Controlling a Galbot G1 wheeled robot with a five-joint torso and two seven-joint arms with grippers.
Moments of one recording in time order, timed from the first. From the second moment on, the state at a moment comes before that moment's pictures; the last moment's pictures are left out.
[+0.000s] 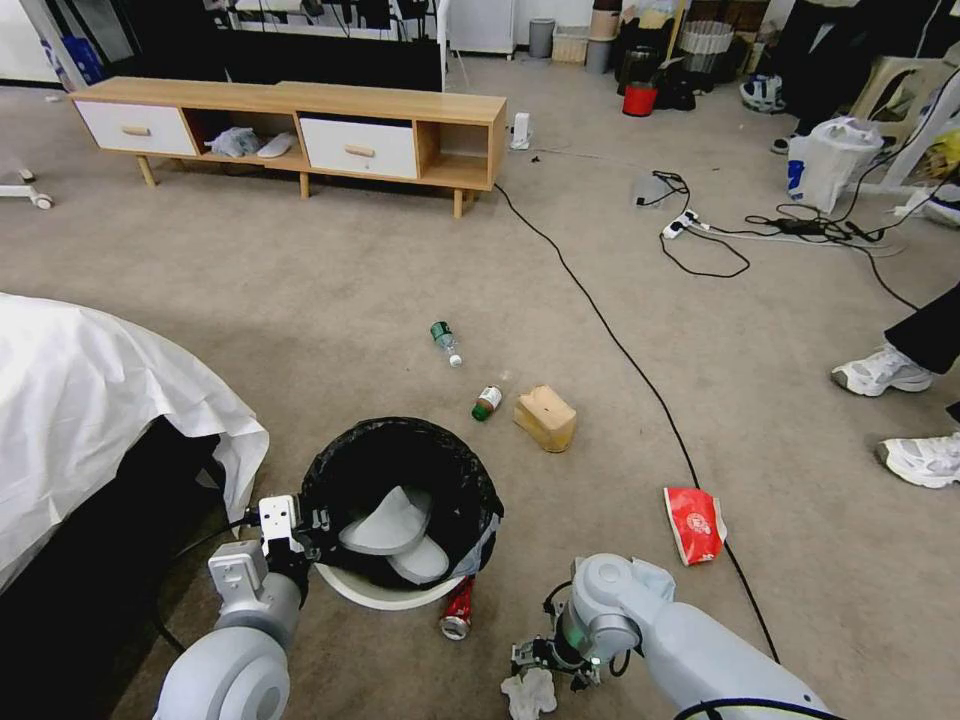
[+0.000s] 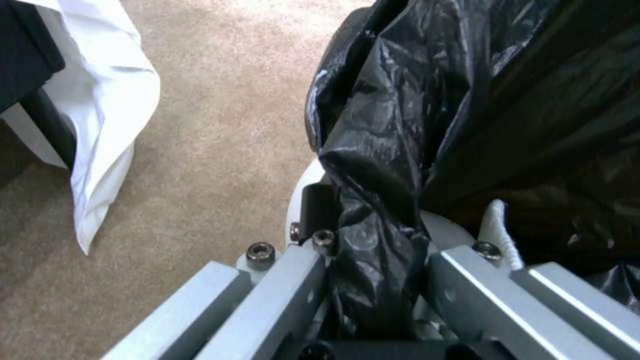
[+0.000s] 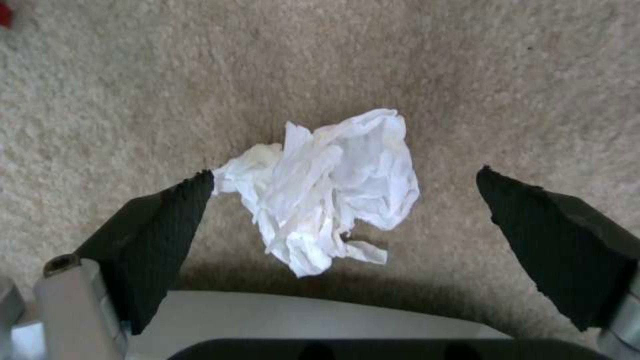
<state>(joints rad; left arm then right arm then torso) 1.55 -1.18 -0.45 -2.21 -0.57 0.43 -0.40 -0.89 1.07 -0.29 1.54 2.03 -0.74 1.18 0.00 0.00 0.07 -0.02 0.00</state>
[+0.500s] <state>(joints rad) 1.55 -1.18 -0.45 -2.21 -0.57 0.43 -0.40 -0.89 1.10 -0.30 1.50 1.99 -0.74 1.16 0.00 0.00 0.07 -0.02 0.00</state>
